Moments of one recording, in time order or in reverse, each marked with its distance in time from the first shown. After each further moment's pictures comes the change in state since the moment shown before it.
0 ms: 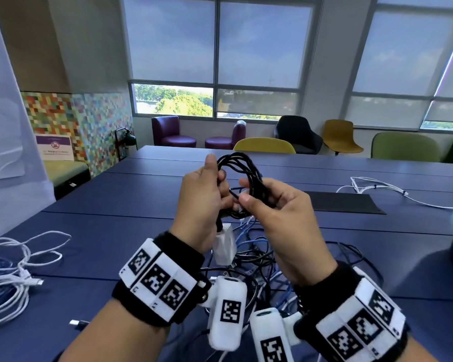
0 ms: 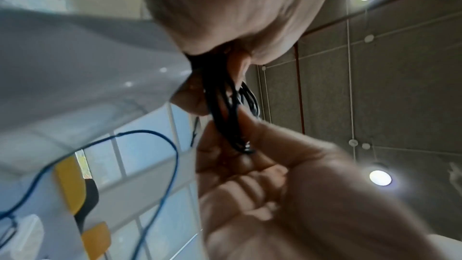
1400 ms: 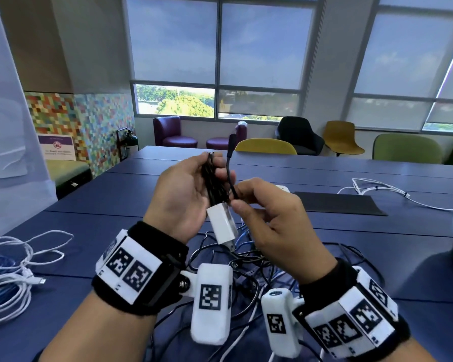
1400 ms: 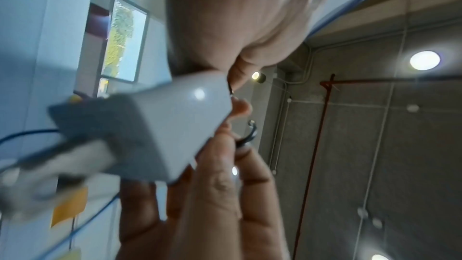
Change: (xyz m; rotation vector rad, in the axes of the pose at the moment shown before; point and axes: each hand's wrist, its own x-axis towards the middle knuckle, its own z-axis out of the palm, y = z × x) left_hand 0.005 0.025 -0.018 -0.314 -0.120 -0.133; right_hand 0.011 0.015 -0.011 -0.593 -0.245 -0.598
